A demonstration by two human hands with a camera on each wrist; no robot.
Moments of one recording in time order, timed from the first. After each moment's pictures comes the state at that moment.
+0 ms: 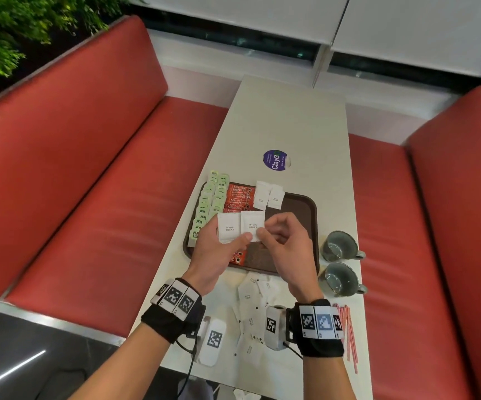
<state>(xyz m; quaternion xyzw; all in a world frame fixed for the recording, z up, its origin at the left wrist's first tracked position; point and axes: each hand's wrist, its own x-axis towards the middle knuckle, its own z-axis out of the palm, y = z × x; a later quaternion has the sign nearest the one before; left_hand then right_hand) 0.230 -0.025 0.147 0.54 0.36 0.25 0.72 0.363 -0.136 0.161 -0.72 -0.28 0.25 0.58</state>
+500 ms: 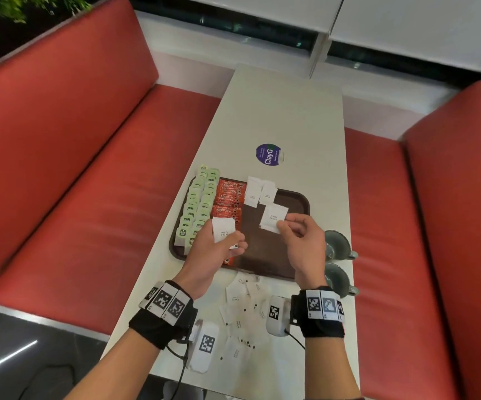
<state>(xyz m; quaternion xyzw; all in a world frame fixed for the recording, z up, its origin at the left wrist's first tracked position) 0.255 -0.027 0.136 0.49 0.39 0.21 0.75 0.430 -0.139 0.112 -0.76 -0.15 0.20 0.59</state>
